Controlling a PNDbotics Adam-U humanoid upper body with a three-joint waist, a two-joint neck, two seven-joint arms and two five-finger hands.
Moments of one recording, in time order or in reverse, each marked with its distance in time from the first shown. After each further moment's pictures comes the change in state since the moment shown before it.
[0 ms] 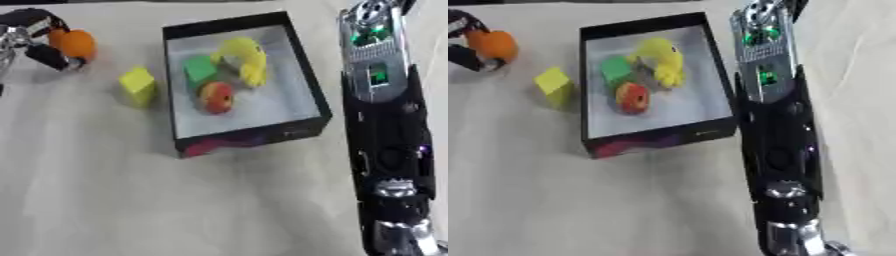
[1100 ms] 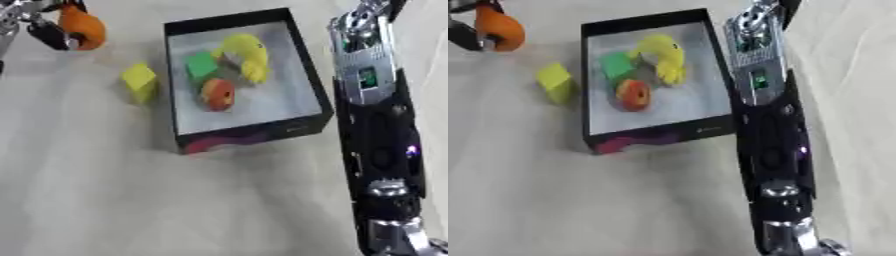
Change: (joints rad) left arm -0.061 0.018 -0.178 -0.245 0.004 -0.104 -0.082; right arm 0.042 -0.009 -0.002 0.005 -0.006 -0.005 -0.003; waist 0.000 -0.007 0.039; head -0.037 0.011
